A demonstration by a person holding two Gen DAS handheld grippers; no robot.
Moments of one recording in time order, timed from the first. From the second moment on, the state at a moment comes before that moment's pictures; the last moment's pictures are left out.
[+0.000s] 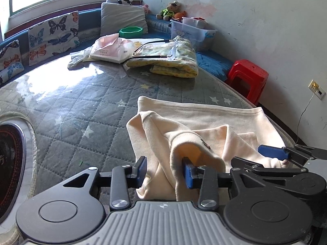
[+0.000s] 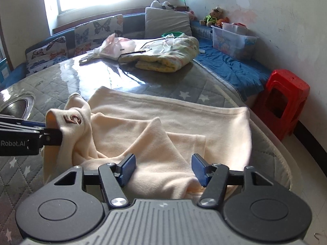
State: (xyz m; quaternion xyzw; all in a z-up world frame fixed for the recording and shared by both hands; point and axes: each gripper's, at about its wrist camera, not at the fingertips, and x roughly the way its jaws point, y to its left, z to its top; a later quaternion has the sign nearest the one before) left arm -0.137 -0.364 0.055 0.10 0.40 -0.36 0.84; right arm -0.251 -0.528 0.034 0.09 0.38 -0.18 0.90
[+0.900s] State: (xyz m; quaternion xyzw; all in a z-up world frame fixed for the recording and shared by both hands) left arm -0.111 -0.214 0.061 -0.02 0.40 -0.19 0.89; right arm -0.131 -0.412 0.028 0.00 0.37 0.04 0.93
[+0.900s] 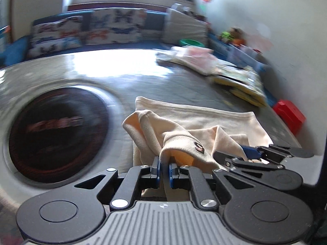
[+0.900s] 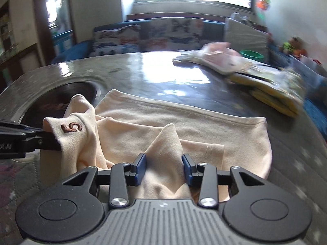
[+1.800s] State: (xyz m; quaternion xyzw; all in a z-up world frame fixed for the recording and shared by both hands) left arm -0.152 -0.111 0.051 -0.07 0.42 -0.10 0.90; right arm -0.109 -0.317 0.066 -0.05 0.35 0.15 0.92
